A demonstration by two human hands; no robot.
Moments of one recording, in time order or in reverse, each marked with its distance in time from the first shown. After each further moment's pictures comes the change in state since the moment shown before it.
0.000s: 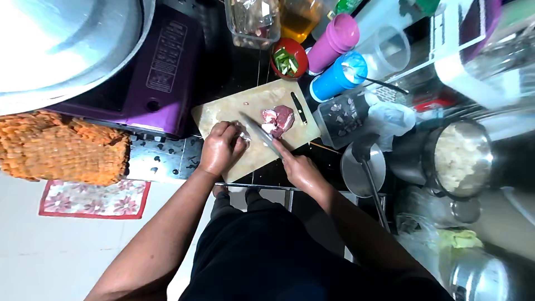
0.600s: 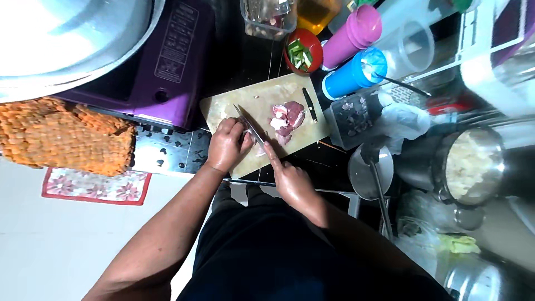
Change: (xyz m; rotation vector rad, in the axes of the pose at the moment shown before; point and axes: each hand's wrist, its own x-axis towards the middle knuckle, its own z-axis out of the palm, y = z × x) left_hand -0.007 -0.005 0.007 -0.001 0.064 -0.004; right_hand -0.012 -0.056 0.018 -0.109 -0.012 -0.021
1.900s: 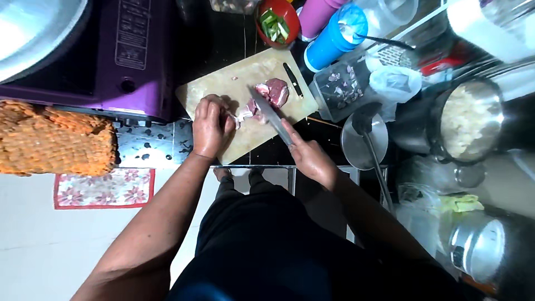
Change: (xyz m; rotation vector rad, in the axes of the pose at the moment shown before) left_hand 0.004 0.006 -0.006 -0.023 -0.016 -0.029; right_hand -0.026 0.069 -0.007 0.294 0.066 0.040
